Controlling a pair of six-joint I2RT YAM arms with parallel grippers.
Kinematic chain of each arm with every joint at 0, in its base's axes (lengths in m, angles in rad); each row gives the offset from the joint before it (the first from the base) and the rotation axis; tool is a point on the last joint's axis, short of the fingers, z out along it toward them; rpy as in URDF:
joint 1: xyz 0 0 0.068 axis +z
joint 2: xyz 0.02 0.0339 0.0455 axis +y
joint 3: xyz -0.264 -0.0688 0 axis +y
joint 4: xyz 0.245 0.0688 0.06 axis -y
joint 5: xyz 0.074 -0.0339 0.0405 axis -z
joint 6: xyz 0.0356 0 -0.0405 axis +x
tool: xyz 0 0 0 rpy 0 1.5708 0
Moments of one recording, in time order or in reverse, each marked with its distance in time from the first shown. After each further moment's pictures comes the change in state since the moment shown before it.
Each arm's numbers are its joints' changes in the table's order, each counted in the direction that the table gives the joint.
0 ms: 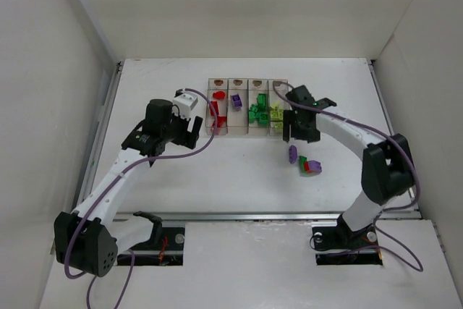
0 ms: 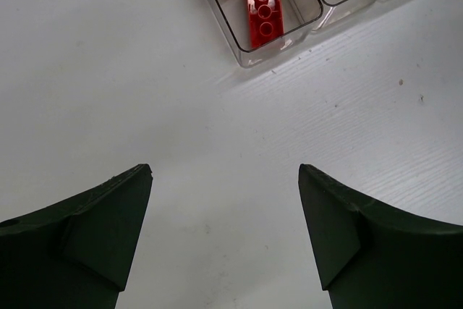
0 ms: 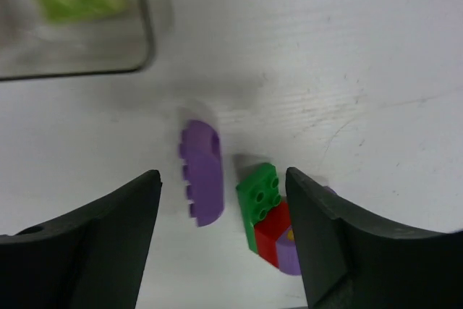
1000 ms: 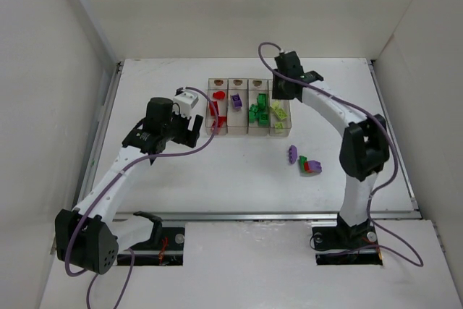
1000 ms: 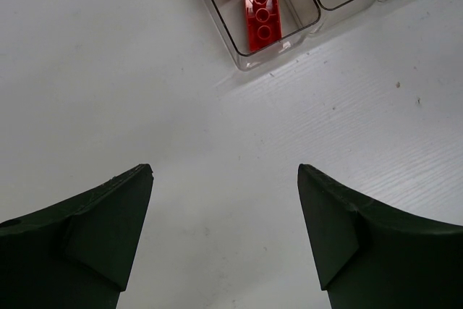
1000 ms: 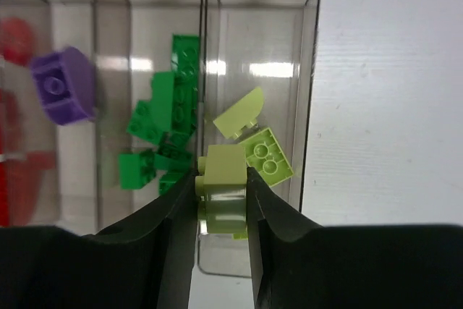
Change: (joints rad) left arm 0.000 0.019 -0.019 -0.005 0.008 -0.002; right arm 0.000 0.279 -0.438 0.202 -0.011 -0.094
